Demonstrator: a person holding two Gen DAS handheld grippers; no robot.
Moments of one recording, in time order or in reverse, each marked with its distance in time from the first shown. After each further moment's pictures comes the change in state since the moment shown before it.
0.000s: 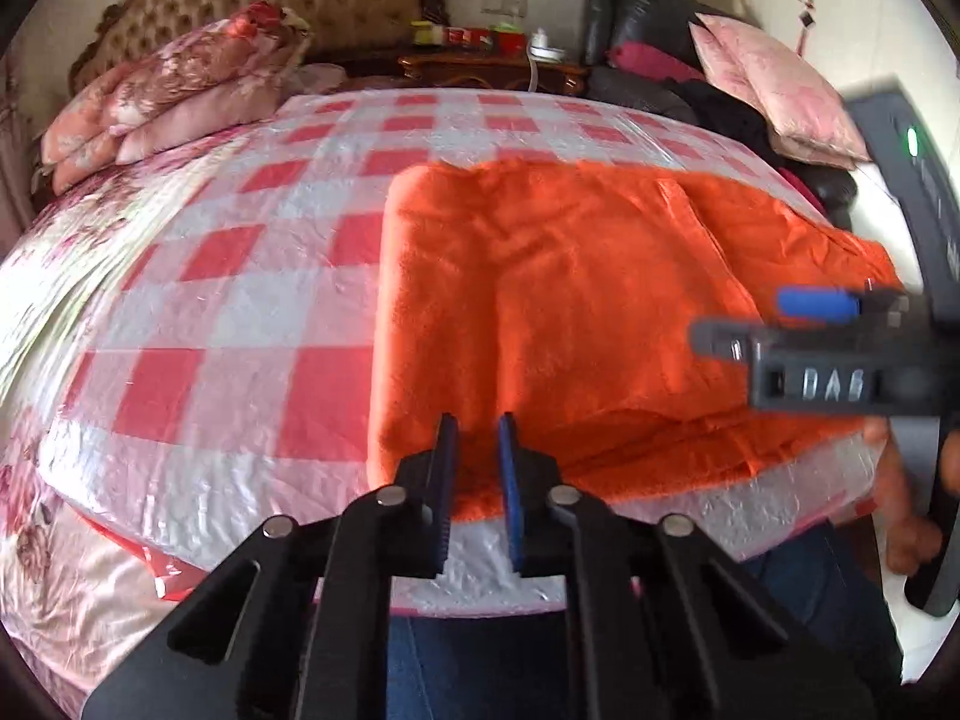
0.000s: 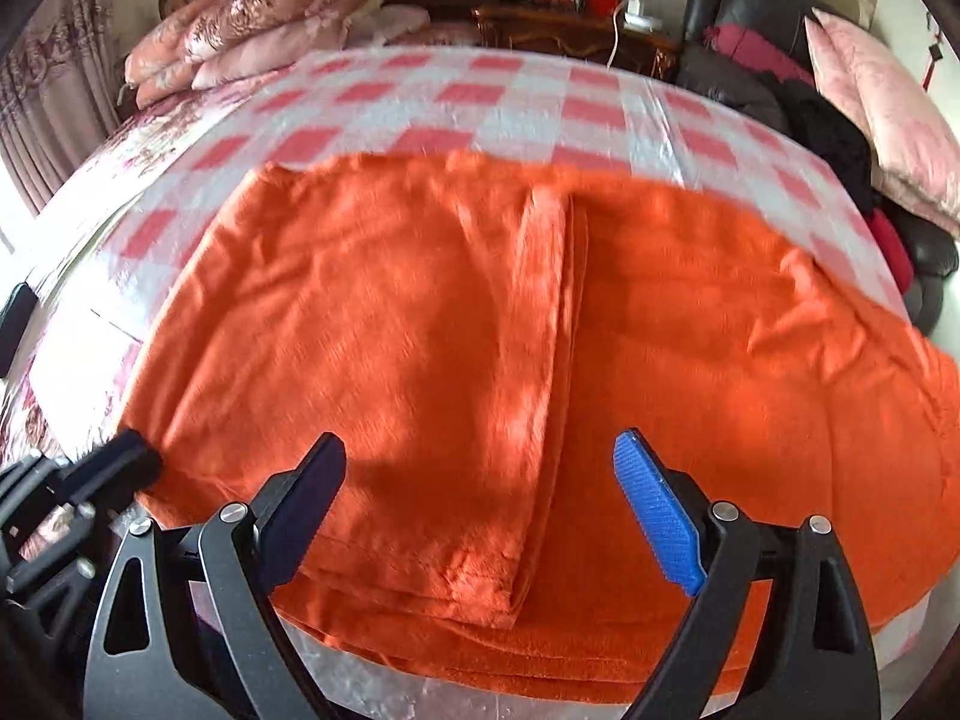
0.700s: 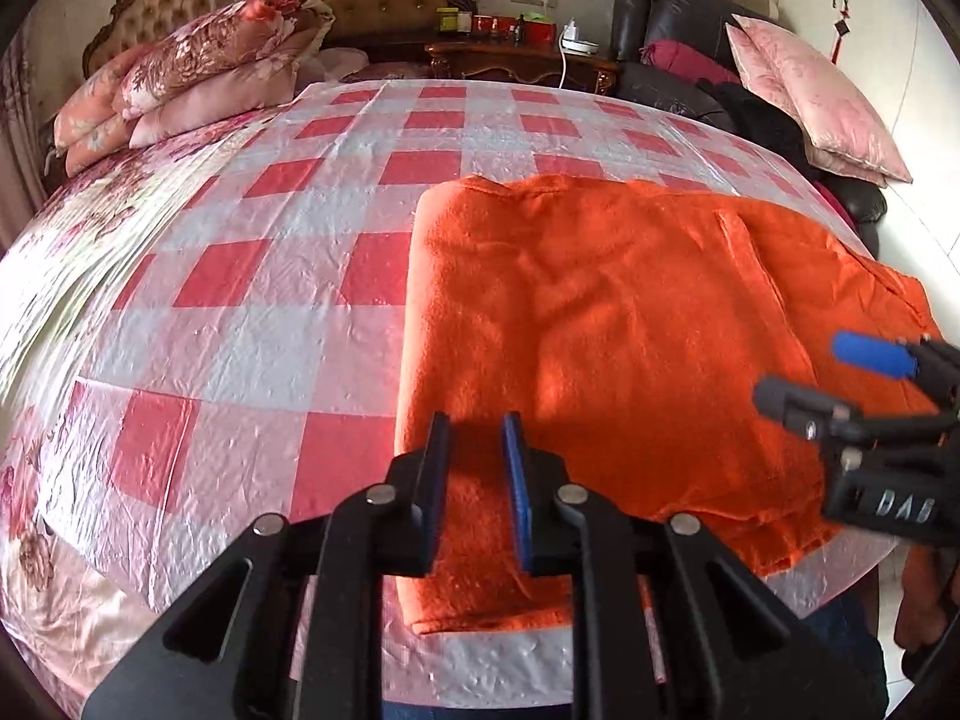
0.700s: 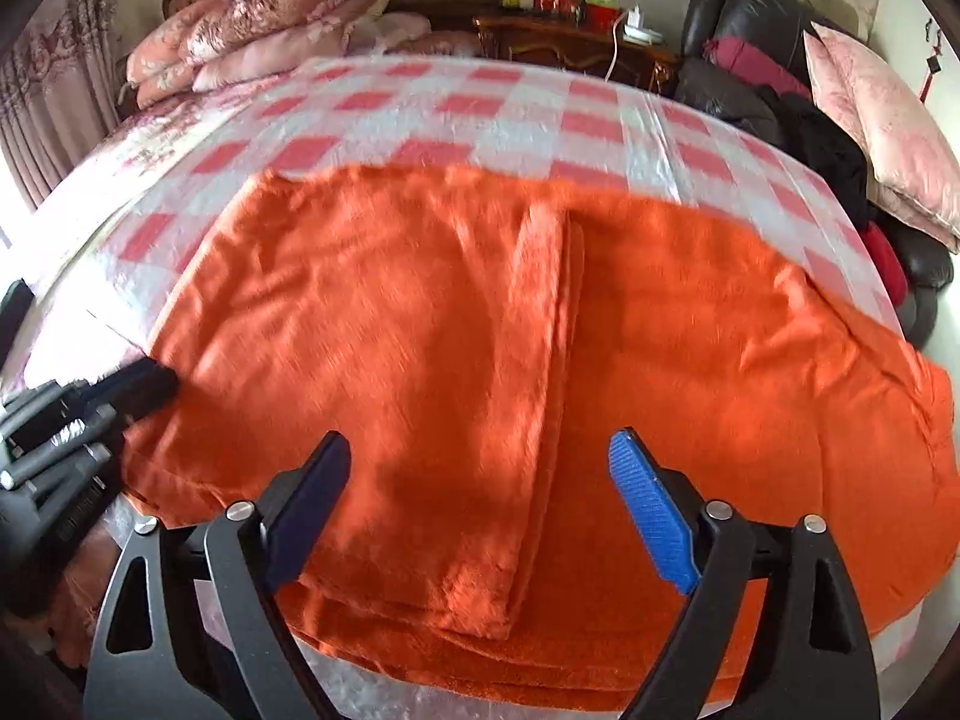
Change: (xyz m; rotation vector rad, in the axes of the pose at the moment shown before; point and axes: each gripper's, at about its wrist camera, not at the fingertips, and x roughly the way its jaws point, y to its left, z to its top) left arm 0.037 0.009 0.028 -0.007 0.049 0.031; right arm -0.007 0.004 0.006 -0.017 -0.048 -0.006
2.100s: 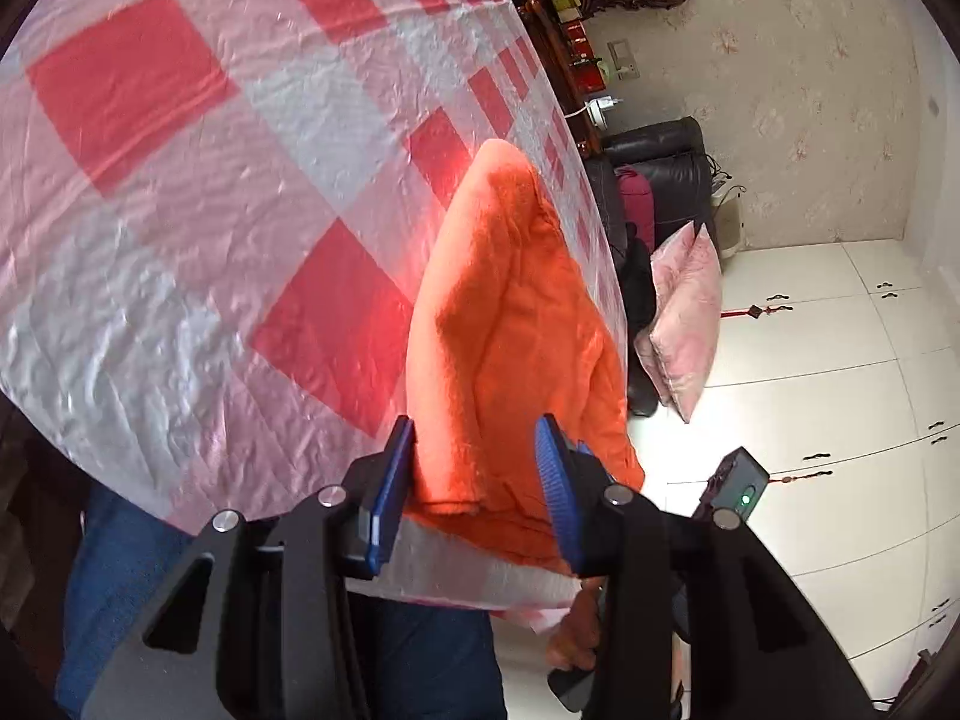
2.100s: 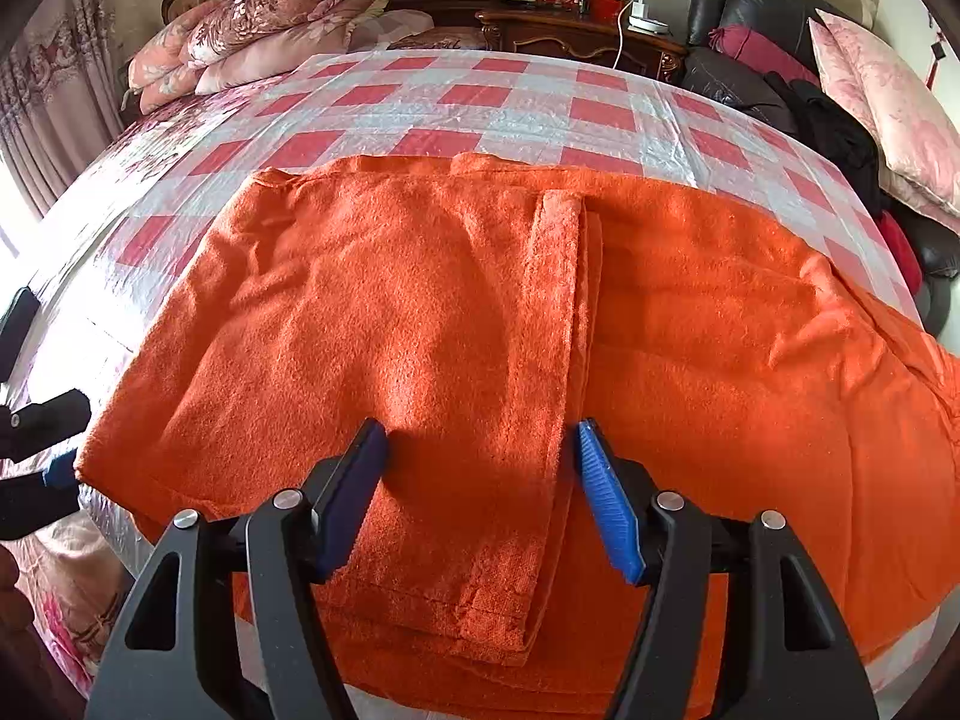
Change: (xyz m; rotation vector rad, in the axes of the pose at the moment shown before) left arm 0.006 0.091 -0.045 -0.802 0.155 -0.724; right arm 0.016 0.001 0.000 0.017 0.024 0.019
